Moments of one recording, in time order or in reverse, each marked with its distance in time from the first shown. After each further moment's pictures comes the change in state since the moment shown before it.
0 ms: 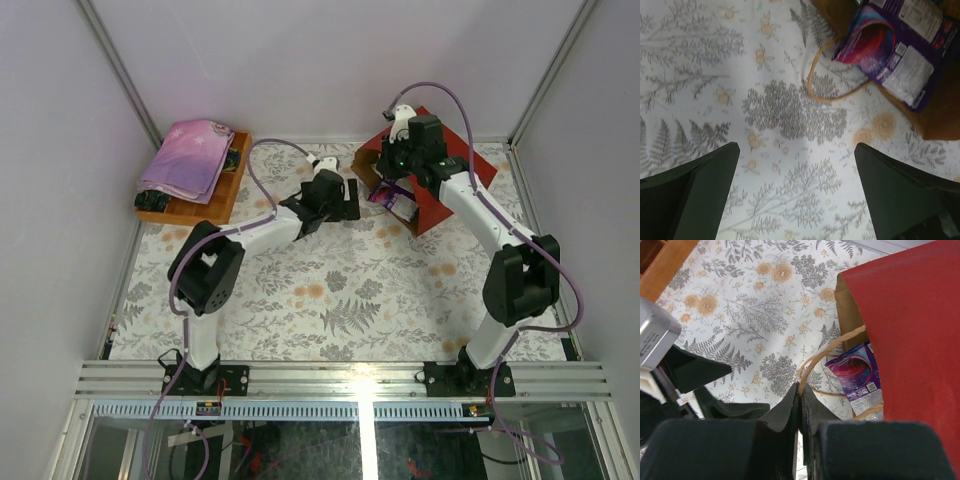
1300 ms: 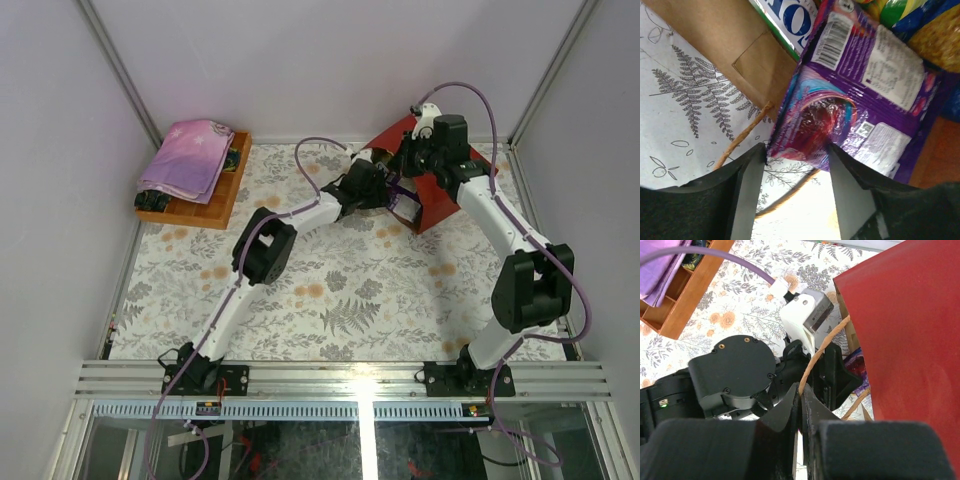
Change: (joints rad) left arm -0.008 0.605 0.710 -0.046 0.169 -0.080; right arm -0.114 -0.070 -0.073 0.056 -0.137 0.136
